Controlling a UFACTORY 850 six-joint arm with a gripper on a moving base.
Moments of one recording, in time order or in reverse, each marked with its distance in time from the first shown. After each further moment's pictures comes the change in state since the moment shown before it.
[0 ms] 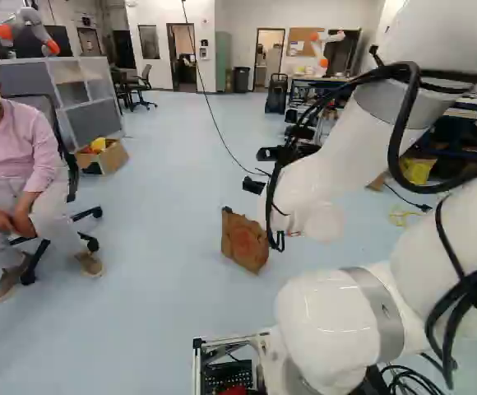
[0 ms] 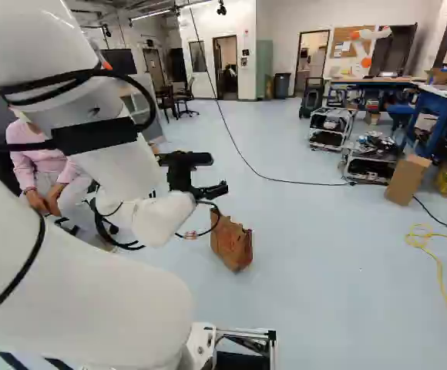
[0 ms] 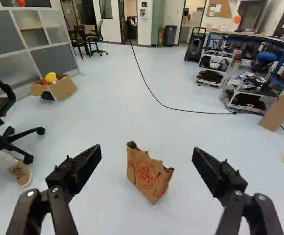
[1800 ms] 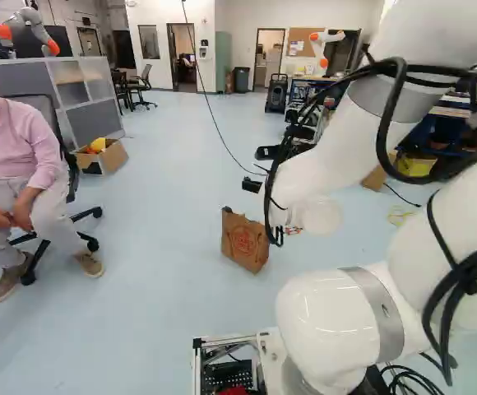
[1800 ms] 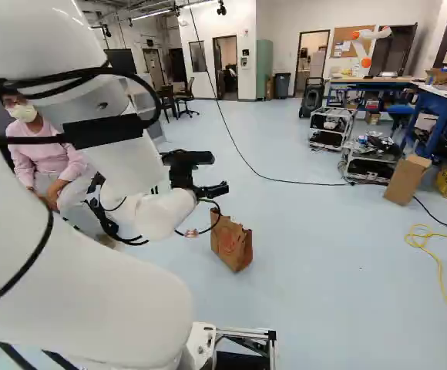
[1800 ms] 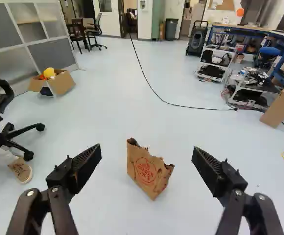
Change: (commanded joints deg) arm 0.0 -3.6 -3.1 0.0 -3.0 0.0
